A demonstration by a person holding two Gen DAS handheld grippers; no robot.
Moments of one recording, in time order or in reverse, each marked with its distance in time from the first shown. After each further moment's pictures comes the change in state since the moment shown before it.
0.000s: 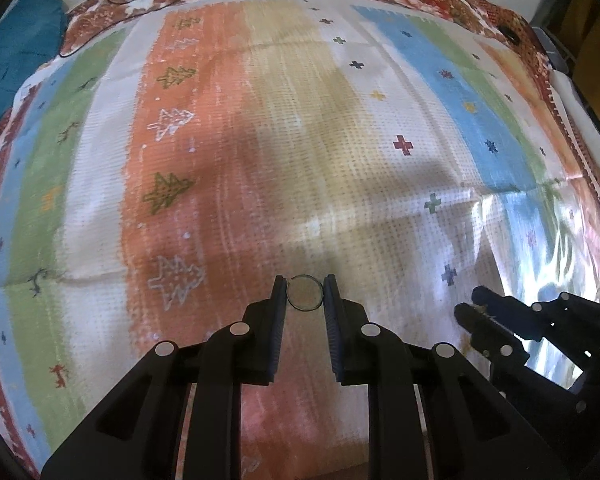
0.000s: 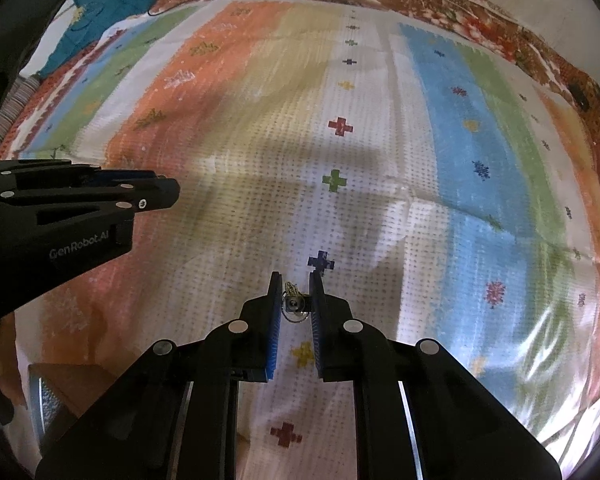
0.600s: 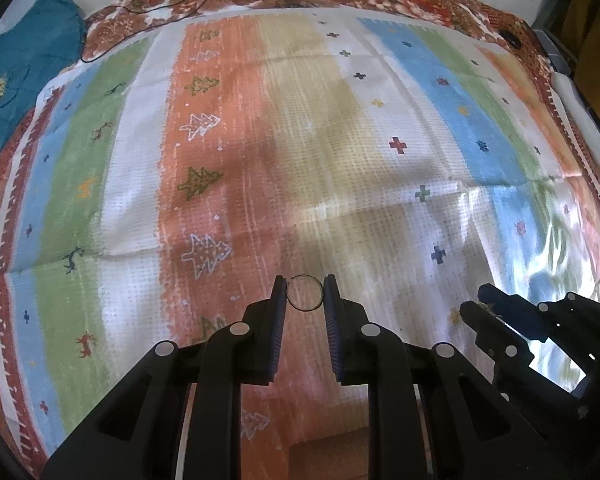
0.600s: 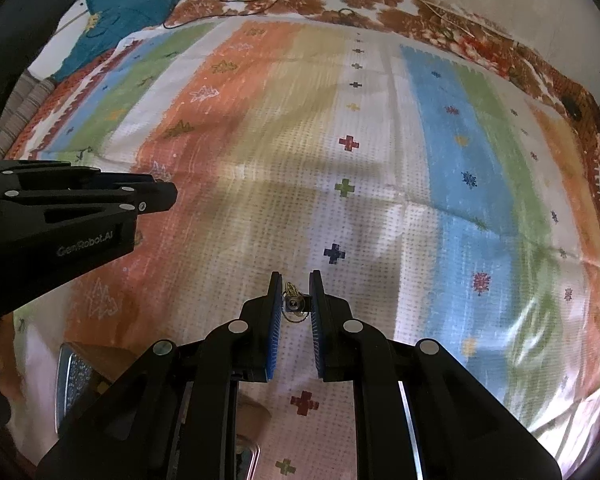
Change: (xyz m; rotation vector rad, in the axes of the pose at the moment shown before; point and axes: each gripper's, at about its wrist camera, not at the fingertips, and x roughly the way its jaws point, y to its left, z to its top) left arm -0.036 -0.001 -0.015 -0.003 -0.020 0.047; right arm -0.030 0.012 -0.012 -0.022 -0.052 -0.010
